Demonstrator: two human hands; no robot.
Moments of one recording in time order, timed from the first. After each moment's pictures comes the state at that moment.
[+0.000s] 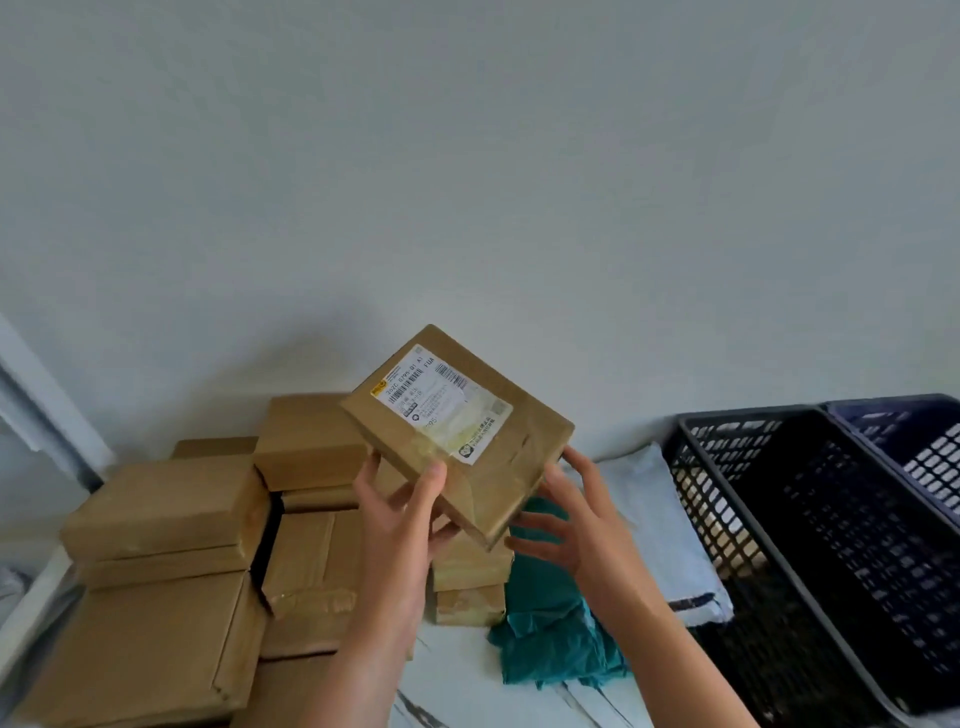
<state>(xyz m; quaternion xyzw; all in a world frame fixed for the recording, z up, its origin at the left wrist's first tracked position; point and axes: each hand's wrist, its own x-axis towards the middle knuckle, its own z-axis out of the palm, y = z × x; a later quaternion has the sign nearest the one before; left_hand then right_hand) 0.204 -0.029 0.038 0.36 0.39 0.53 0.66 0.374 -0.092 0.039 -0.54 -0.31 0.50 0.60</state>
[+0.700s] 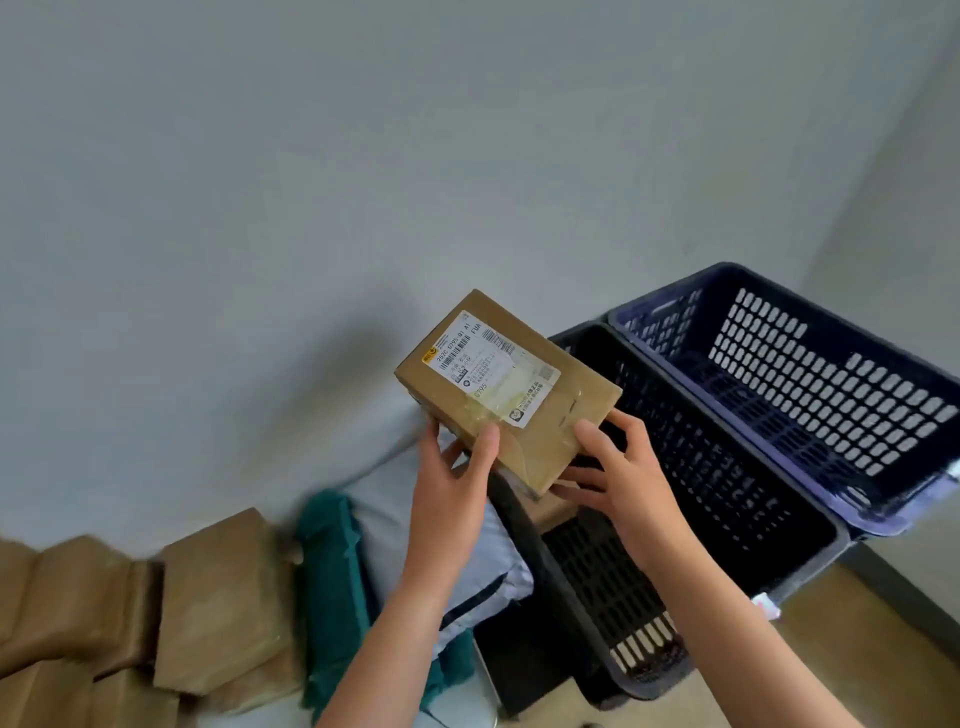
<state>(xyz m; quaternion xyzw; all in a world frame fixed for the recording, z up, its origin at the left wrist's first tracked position) 0.598 -0.102 0.005 0.64 0.39 0.29 0.60 0.739 -0.214 0.000 -0.63 -0.13 0.36 0.68</state>
